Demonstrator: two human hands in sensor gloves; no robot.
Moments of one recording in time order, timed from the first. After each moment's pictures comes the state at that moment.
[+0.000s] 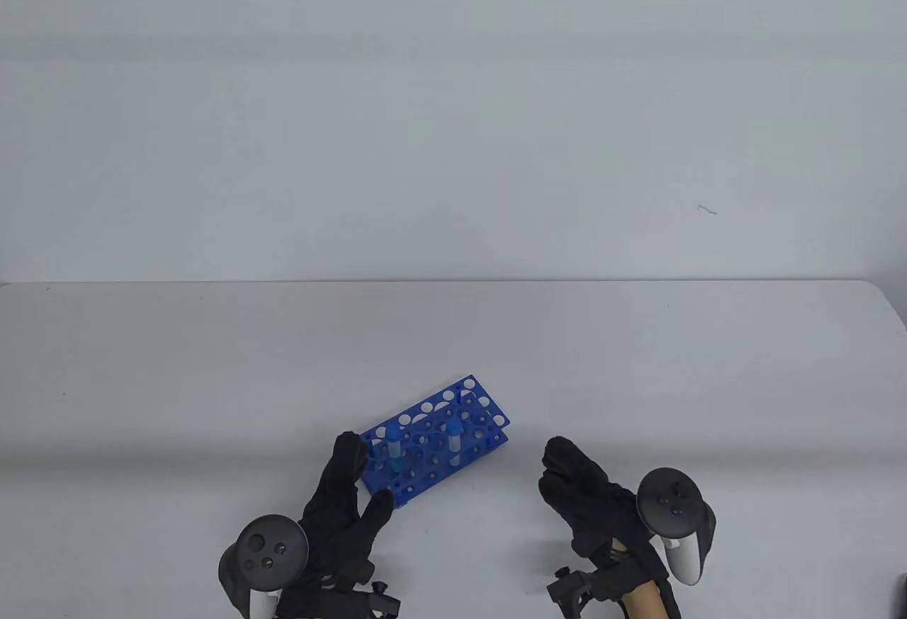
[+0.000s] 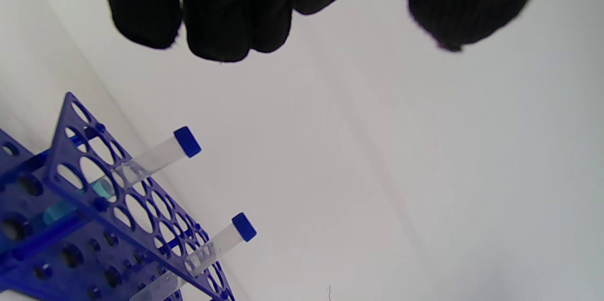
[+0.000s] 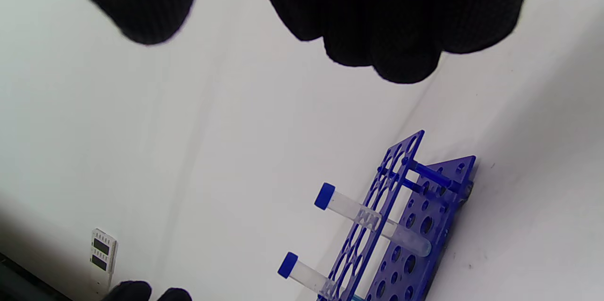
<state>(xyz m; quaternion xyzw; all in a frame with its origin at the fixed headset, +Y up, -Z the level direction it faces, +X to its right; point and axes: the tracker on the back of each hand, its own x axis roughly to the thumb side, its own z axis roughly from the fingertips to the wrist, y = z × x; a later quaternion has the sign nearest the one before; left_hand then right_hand) -0.196 -0.707 -0.291 0.16 -0.07 0.49 0.85 0.175 -0.714 -0.327 0.09 -0.05 0.83 0.55</state>
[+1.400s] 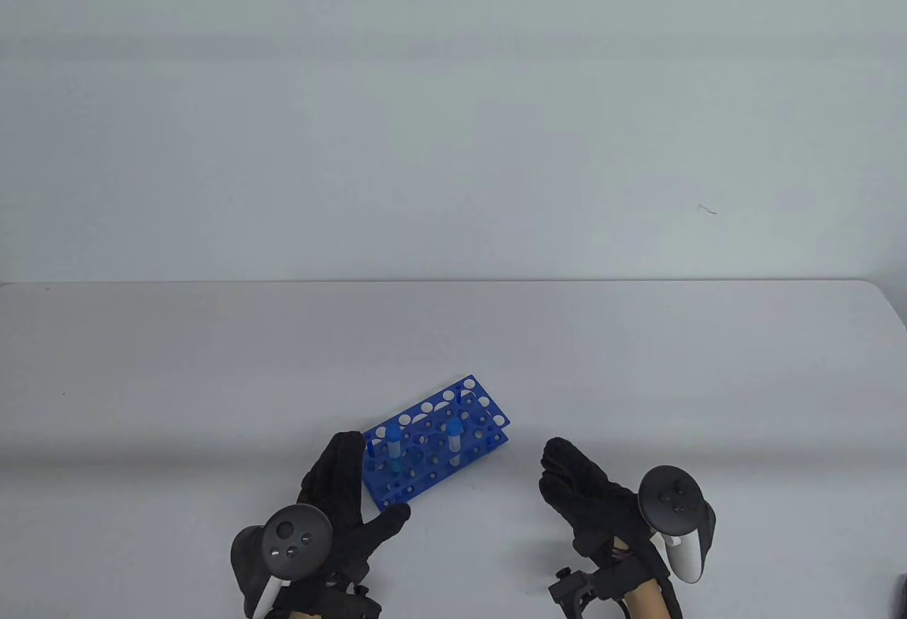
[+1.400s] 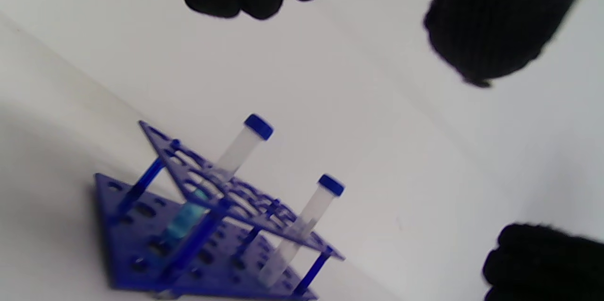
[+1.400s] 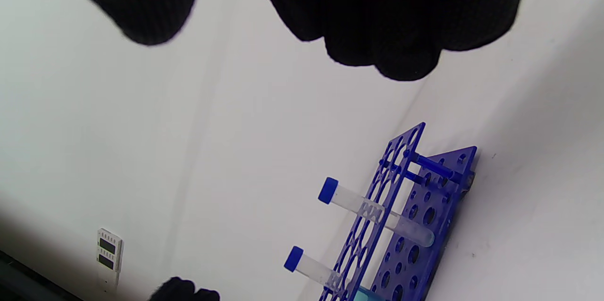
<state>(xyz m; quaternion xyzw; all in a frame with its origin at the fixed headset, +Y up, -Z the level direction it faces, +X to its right) -0.194 -0.710 -0.304 0.10 -0.07 0.30 0.95 0.175 -0.714 -0.328 0.09 -0.03 0.82 0.56</state>
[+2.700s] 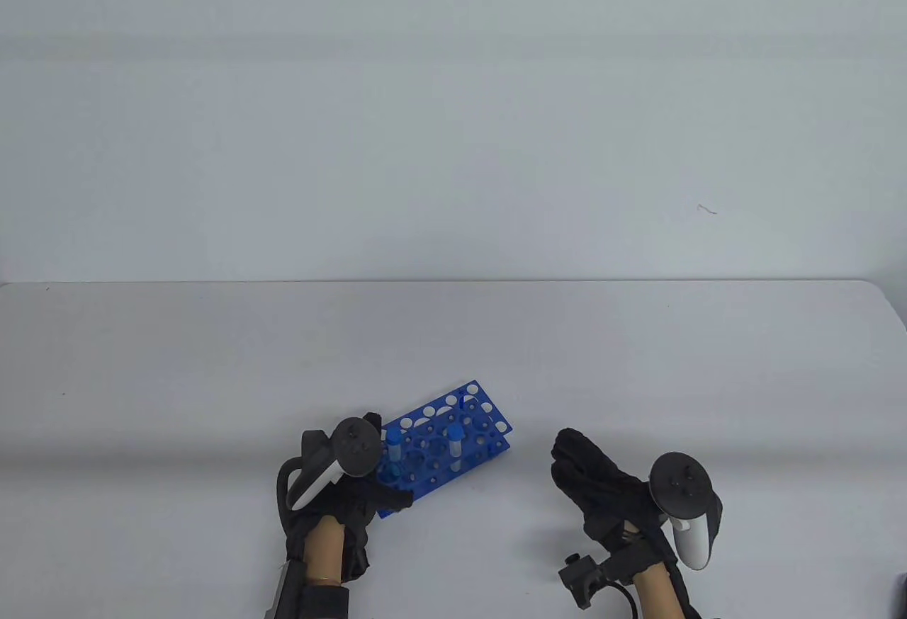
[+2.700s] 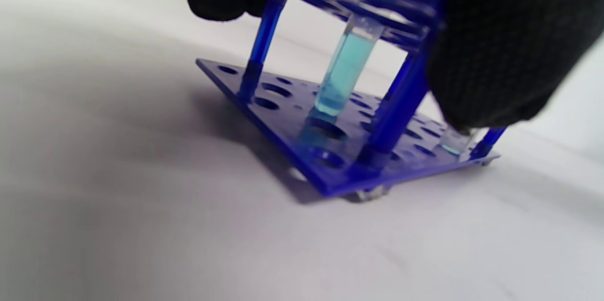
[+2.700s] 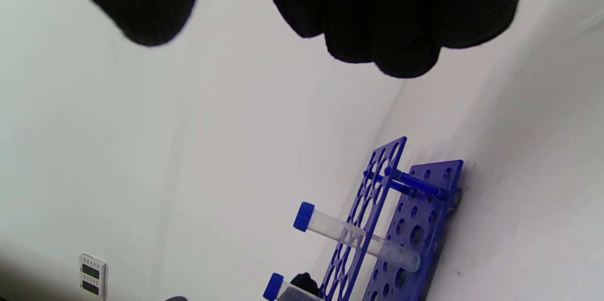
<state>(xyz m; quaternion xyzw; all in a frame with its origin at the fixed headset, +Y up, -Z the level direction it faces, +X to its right) -0.178 -0.748 -0.402 -0.11 -0.06 0.17 0.98 0.193 -0.720 -0.344 0.06 -0.02 0.81 0.59</state>
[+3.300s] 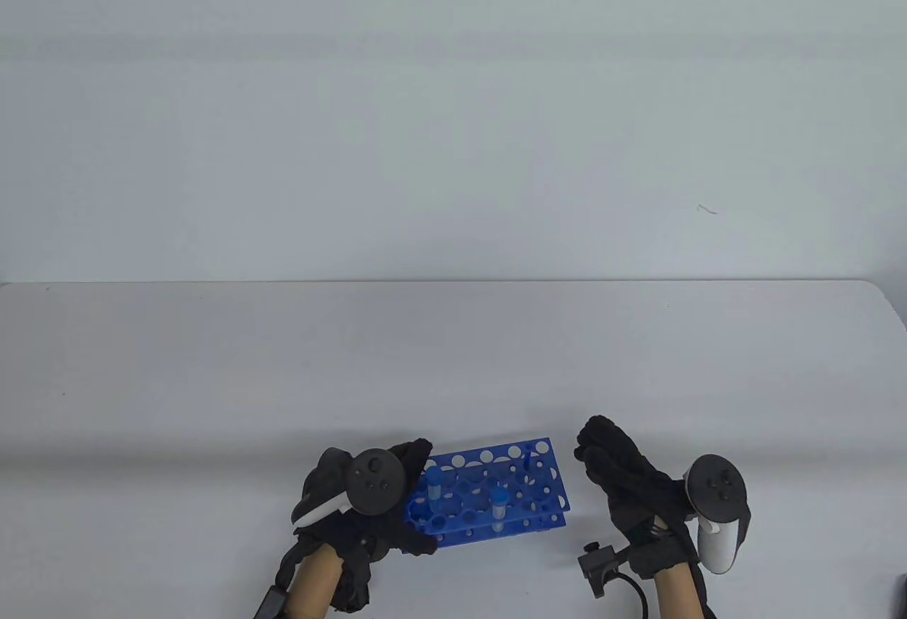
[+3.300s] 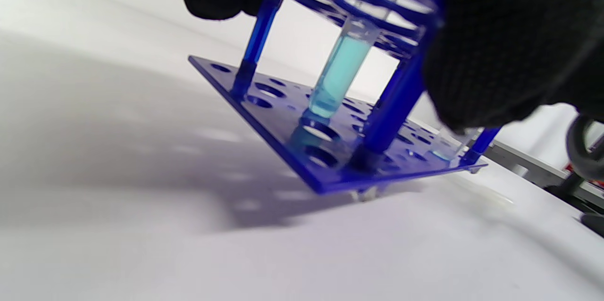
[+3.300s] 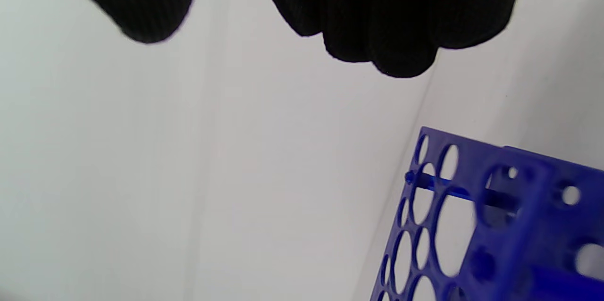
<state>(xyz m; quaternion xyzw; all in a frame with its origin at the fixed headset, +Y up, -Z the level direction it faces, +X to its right) -0.141 -0.732 -0.361 -0.12 -0.26 0.16 0.94 0.216 -0.712 -0.341 0.04 -0.05 0.77 0.63</state>
